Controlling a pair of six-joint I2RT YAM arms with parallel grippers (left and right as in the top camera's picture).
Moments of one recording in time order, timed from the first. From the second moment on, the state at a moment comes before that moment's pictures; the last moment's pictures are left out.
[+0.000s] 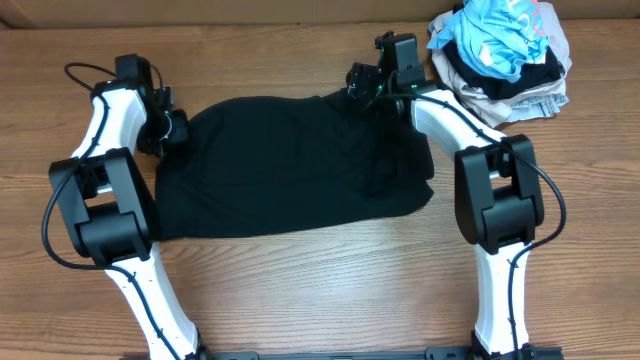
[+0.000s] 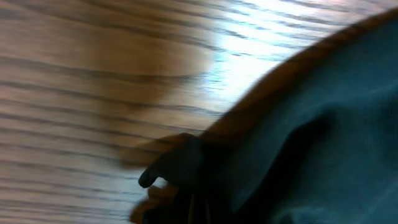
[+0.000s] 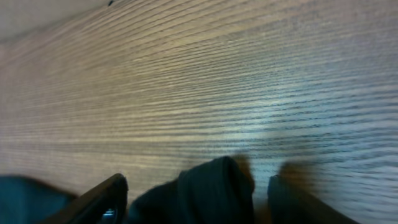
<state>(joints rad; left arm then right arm) 0.20 2.26 1.74 -0.90 0.09 -0.03 0.28 2.33 1.73 -0.19 -0.15 0.45</state>
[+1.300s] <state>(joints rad) 0.19 2.26 1.74 -0.89 0.09 -0.05 0.28 2.37 1.73 -0.15 -0.07 0.56</state>
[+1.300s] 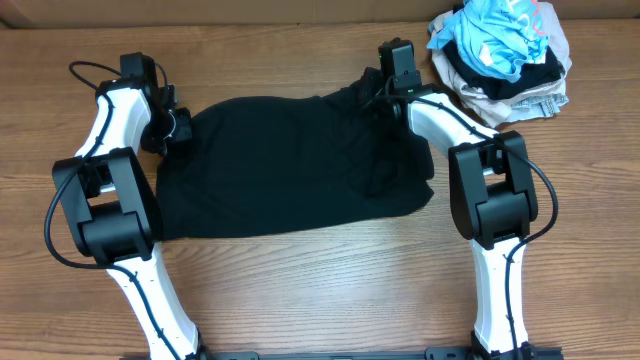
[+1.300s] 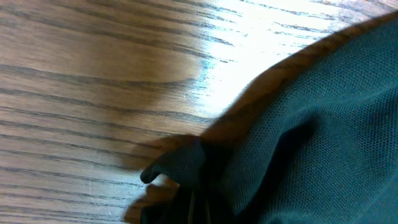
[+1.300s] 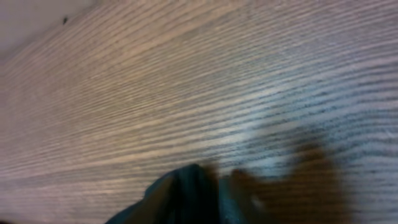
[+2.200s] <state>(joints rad) 0.20 2.26 2.03 -1.13 0.09 -0.05 0.23 2.39 2.42 -1.00 -0.21 0.22</state>
